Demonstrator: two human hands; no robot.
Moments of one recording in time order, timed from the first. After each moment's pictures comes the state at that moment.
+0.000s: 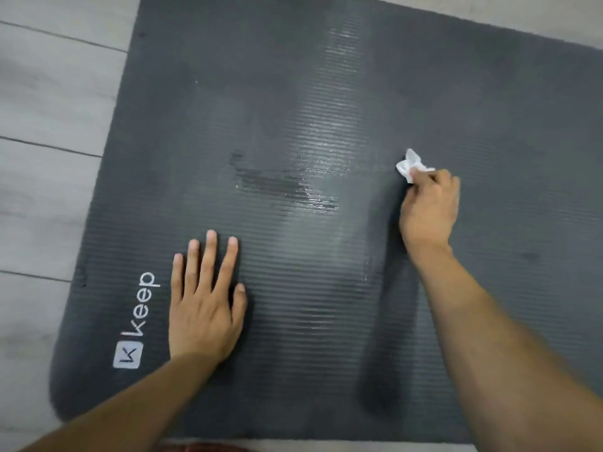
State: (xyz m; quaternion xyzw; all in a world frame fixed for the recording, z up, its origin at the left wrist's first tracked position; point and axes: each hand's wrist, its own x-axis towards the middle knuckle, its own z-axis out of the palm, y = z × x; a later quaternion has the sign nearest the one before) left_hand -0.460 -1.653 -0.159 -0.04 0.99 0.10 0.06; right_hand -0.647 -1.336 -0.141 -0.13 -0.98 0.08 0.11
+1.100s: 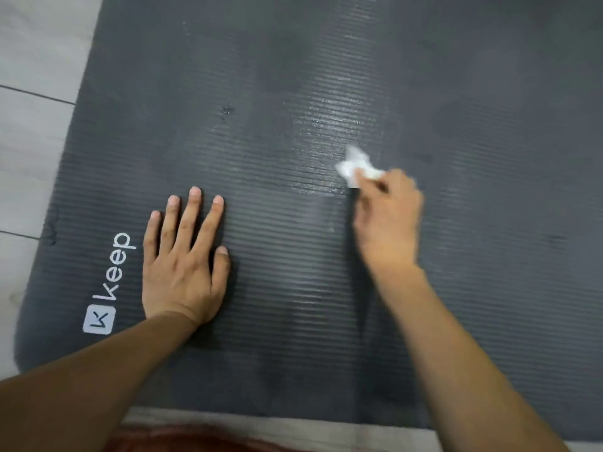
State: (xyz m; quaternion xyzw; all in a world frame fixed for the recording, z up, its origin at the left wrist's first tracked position) left_hand -0.464 -1.654 -0.167 -0.05 0.99 0.09 0.02; right_hand -0.579 -1.386 -0.154 0.05 -0.99 0.11 0.11
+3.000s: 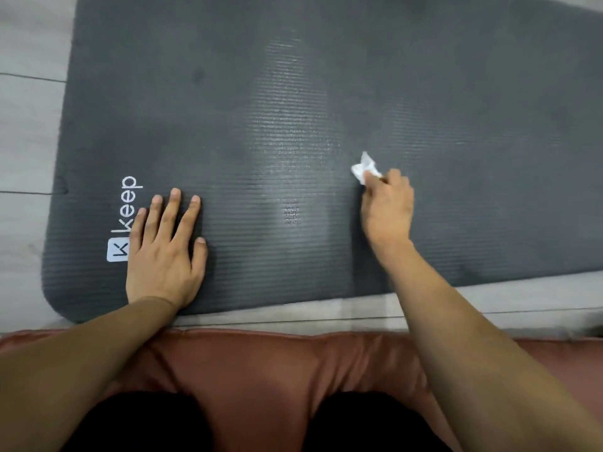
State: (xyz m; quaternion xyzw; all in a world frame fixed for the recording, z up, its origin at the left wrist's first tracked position) left_hand -0.363 -1.693 -0.172 0.04 0.99 0.13 -0.04; right_hand -0.431 -1.348 -0.134 -0.10 -0.99 0.00 0.09
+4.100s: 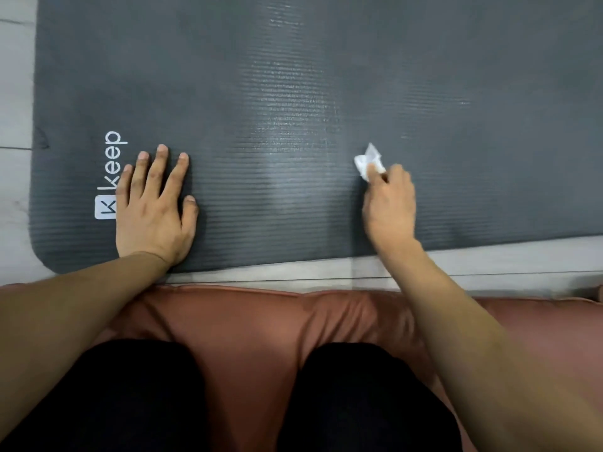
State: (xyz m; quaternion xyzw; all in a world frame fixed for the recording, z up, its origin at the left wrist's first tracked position) left_hand -0.363 -1.692 -0.169 0.03 0.99 0.14 -0.04; right_hand -0.369 -1.340 -0.130 -0.08 -1.00 -0.02 0.05
